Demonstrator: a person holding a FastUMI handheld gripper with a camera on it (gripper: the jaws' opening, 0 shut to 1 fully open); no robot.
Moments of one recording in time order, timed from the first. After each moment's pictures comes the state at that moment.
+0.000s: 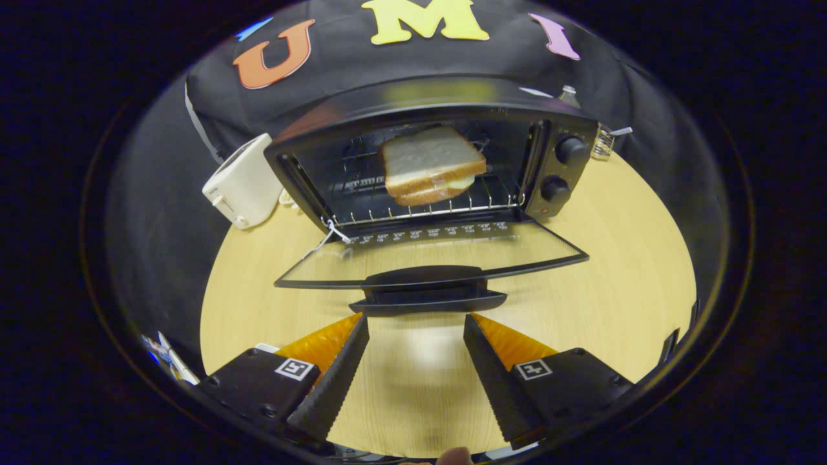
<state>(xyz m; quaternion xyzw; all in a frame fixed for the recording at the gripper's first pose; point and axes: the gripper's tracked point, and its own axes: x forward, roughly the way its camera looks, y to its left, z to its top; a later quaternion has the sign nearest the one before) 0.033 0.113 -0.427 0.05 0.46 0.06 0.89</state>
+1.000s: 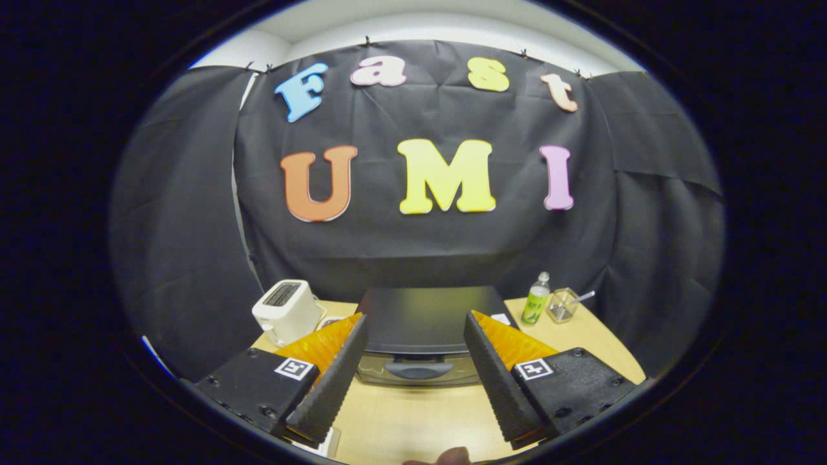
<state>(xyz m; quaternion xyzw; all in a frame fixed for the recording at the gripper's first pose) 0.046 0.099 -0.141 0.00 0.13 0.06 0.99</state>
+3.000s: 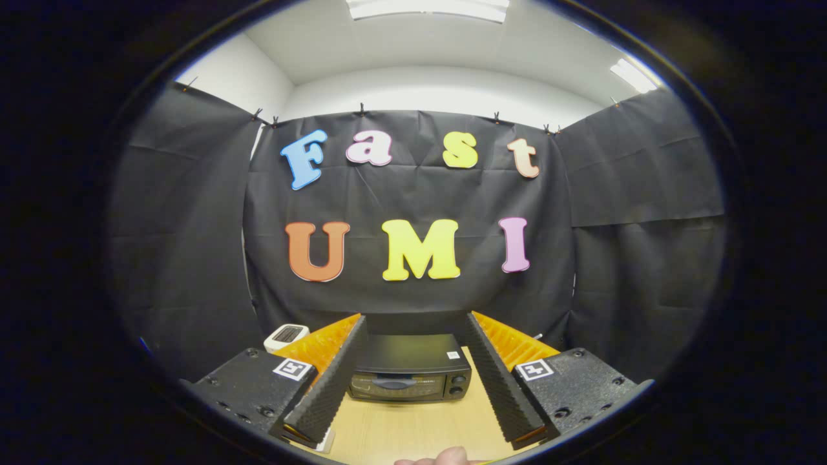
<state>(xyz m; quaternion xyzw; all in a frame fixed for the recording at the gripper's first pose) -0.059 0.049 -0.023 0.00 0.00 0.03 1.00</state>
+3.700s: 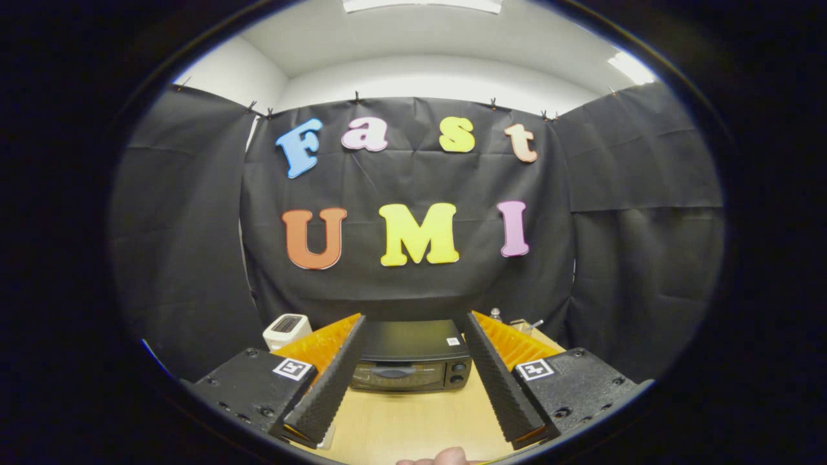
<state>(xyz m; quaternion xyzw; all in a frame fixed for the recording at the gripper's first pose) -0.054 0.044 -0.048 0.01 0.03 0.03 1.00</state>
